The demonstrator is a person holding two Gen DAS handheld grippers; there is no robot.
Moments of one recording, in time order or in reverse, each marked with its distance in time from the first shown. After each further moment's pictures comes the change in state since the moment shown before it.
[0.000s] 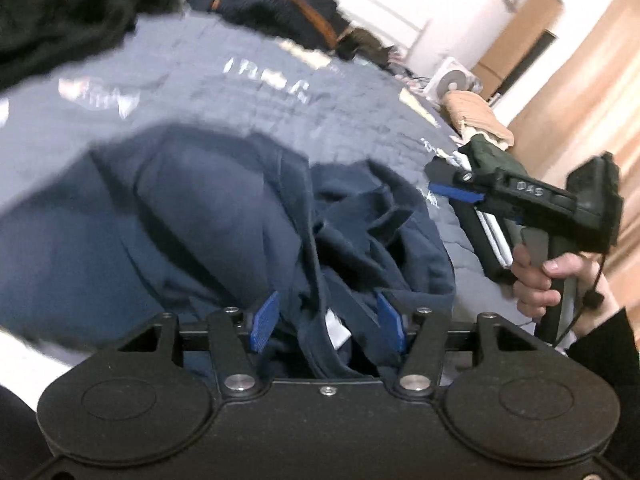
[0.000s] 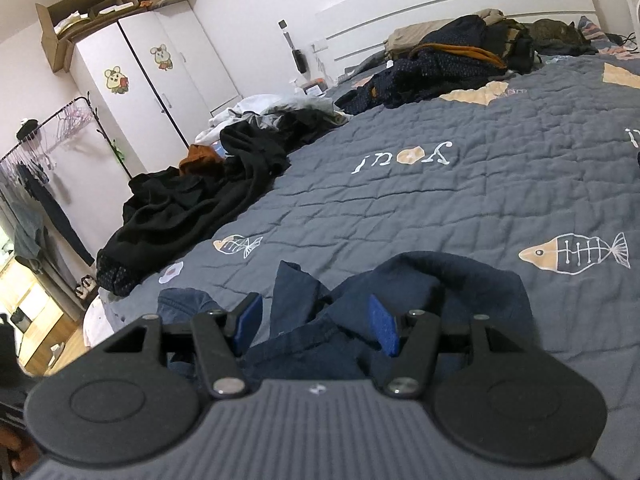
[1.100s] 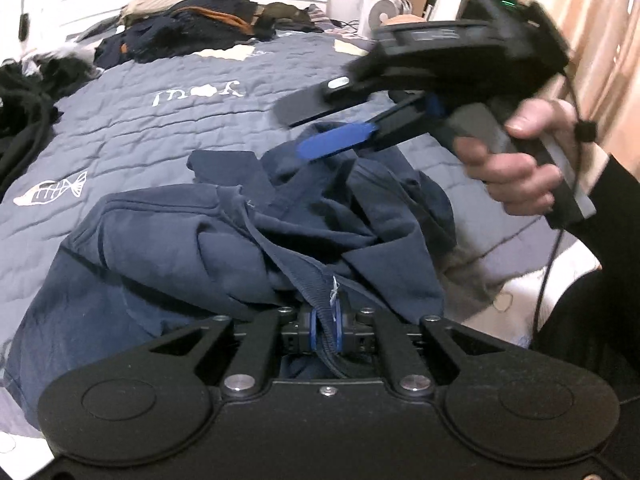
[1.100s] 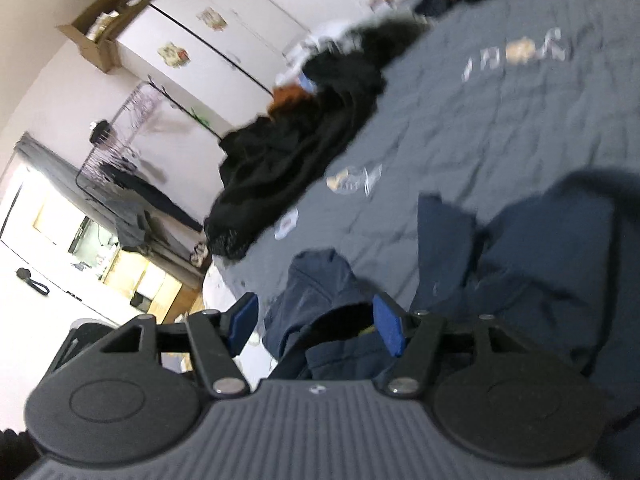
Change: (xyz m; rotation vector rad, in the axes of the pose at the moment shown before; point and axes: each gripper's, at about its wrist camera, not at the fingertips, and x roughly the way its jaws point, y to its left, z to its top) left arm 0.001 -0.043 -0.011 0.501 0.069 0.055; right arm 0.067 0.037 0.011 0.194 0.285 0.356
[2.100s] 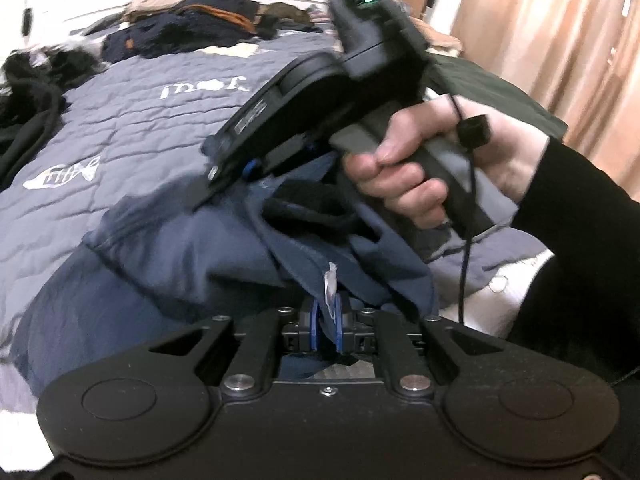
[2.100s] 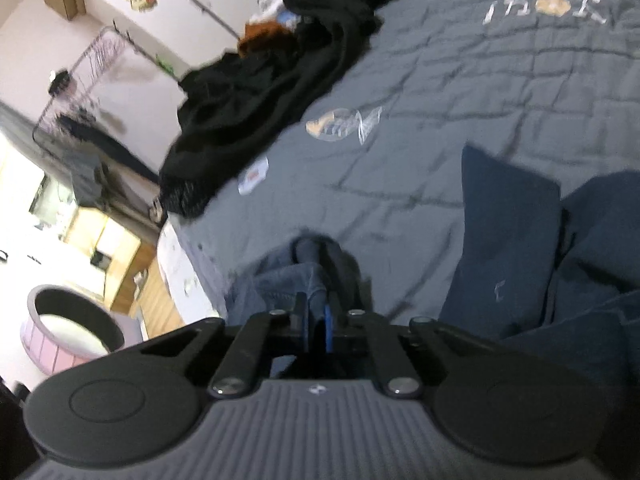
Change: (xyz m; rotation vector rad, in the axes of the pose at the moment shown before) left arm -0.020 0.018 -0.022 -0.052 0.001 0.008; right arm 0.087 0.023 -0.001 -0.038 0.099 -0.124
